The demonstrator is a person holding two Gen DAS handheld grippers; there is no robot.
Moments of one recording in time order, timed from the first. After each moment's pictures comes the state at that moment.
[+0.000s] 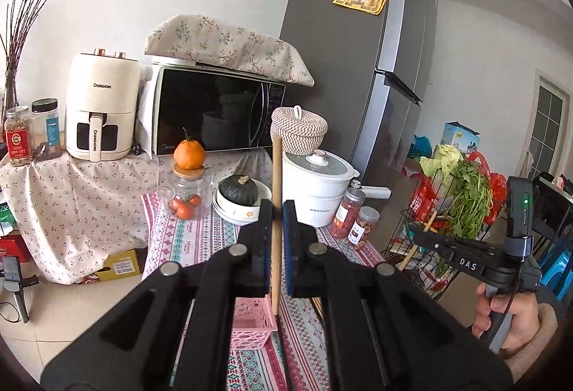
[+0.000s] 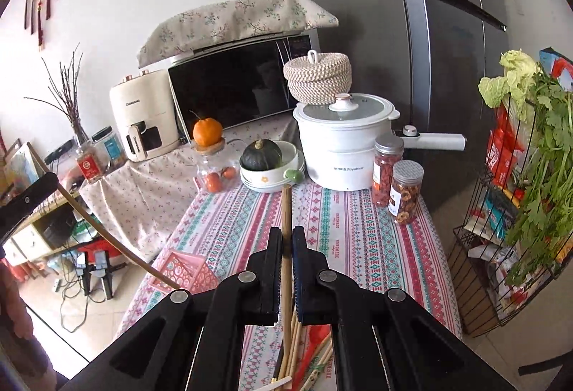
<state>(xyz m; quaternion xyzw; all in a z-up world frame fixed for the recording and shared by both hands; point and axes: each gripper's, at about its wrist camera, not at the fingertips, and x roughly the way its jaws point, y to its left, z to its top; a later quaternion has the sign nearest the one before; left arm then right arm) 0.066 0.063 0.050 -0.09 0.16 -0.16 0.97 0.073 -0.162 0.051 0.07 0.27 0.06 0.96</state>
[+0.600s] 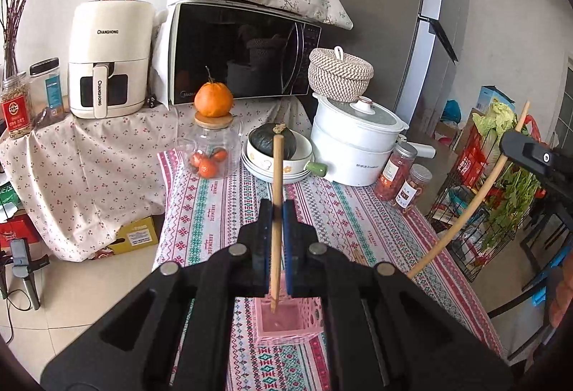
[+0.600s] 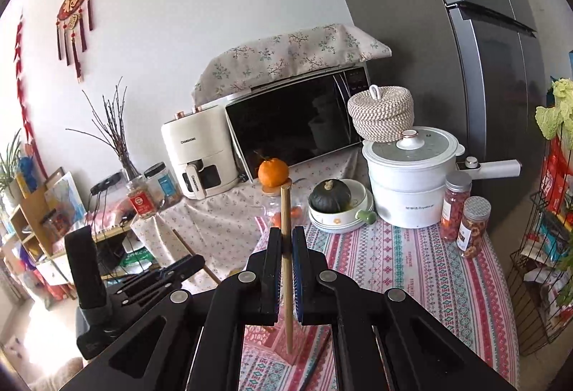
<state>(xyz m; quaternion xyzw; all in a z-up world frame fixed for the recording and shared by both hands) 0.135 0.062 -0.014 -0.06 0.26 -0.12 0.96 0.091 -0.102 0.083 0.12 0.23 0.15 0.95</state>
